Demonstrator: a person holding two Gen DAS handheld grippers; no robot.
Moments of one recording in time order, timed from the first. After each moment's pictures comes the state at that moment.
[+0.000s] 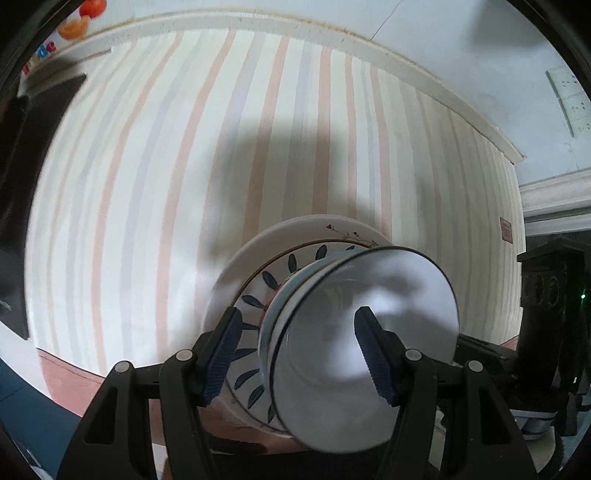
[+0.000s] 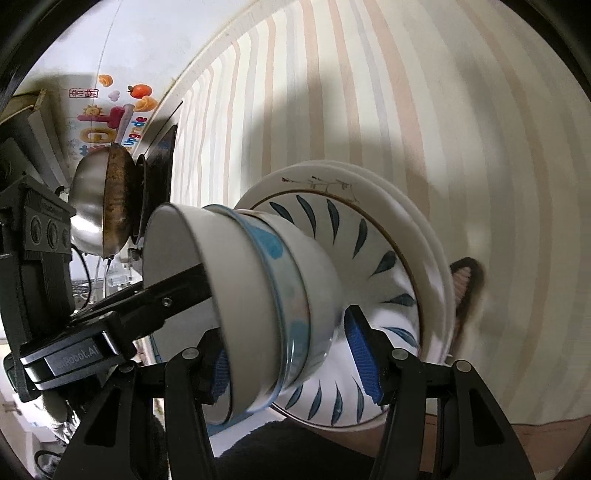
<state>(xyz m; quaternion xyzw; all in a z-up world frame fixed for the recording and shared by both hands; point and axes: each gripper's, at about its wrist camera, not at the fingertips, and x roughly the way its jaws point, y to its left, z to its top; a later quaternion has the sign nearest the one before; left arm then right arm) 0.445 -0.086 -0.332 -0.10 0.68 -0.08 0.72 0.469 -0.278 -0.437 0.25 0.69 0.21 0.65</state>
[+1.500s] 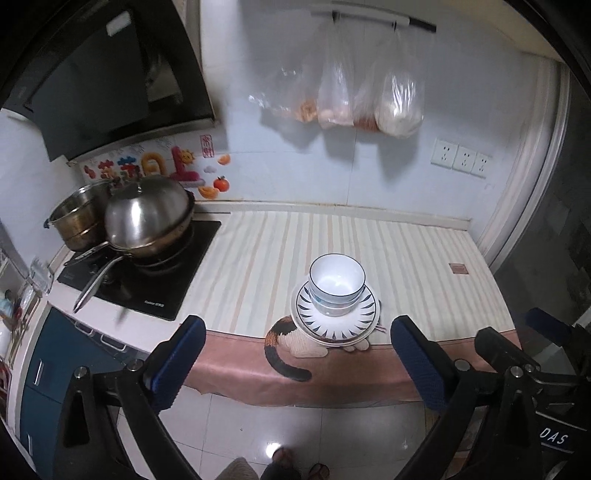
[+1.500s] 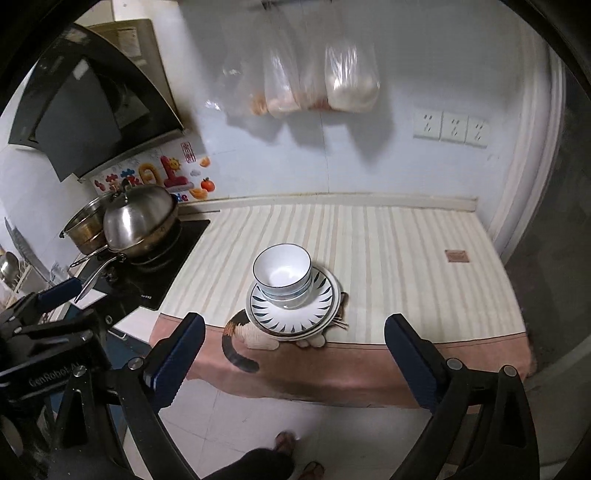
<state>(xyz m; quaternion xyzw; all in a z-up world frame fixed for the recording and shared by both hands) 0.118 -0.070 -0.073 -0.01 0.38 0.01 0.92 0.120 -0.256 -0.098 0.04 0.39 0.07 0.92</state>
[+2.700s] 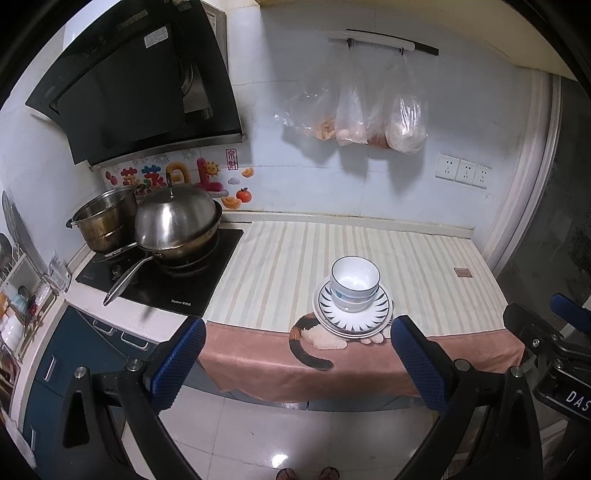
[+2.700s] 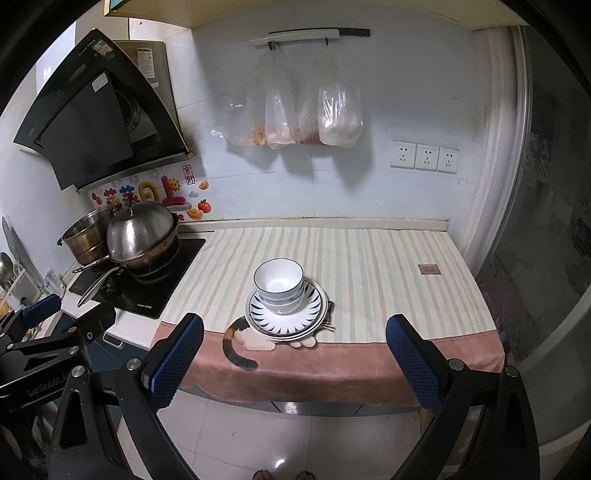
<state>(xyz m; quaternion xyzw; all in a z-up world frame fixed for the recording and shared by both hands) 0.062 -0.036 -0.059 0.00 0.35 0.02 0.93 0.049 -0.236 -0.060 0.02 0.35 0.03 0.94</state>
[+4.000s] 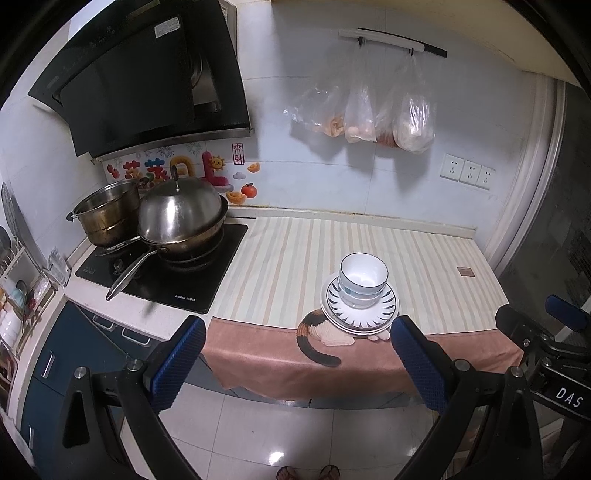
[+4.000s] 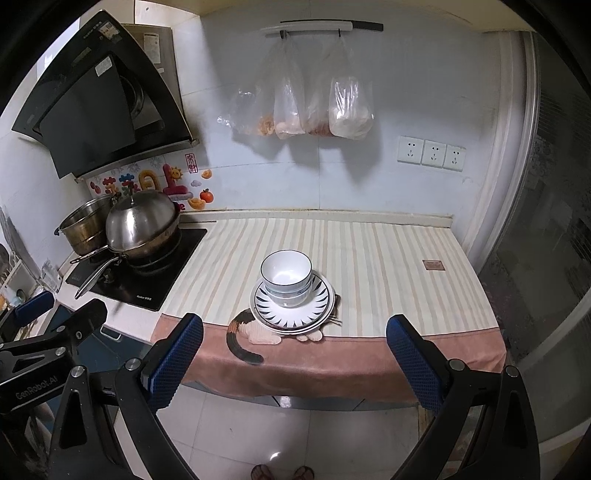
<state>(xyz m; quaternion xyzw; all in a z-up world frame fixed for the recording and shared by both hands) 0.061 -0.014 -0.066 -0.01 0.36 0.02 0.93 0.057 -0.212 -0.070 0.01 0.36 0.03 0.93</state>
